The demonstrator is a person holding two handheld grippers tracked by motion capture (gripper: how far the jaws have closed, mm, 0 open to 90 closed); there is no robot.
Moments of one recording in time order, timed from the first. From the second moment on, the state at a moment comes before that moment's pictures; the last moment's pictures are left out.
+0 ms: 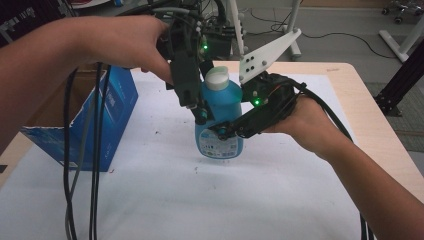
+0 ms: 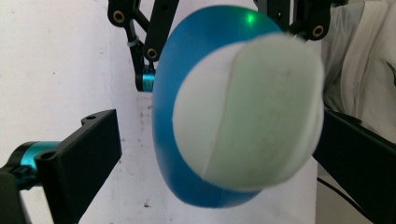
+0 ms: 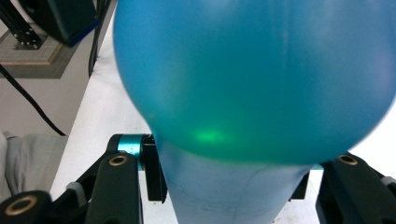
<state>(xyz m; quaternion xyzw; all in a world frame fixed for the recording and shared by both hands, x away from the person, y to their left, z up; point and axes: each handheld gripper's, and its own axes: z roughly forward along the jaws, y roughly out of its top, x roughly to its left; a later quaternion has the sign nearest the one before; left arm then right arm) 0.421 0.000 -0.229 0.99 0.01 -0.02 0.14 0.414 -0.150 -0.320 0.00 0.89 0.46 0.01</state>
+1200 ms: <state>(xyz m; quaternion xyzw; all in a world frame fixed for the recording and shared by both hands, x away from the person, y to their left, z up) 0.422 -0.007 -0.231 0.99 -0.01 -0.03 0.15 0.413 -0.146 -0.321 0.00 0.89 0.46 0.00</state>
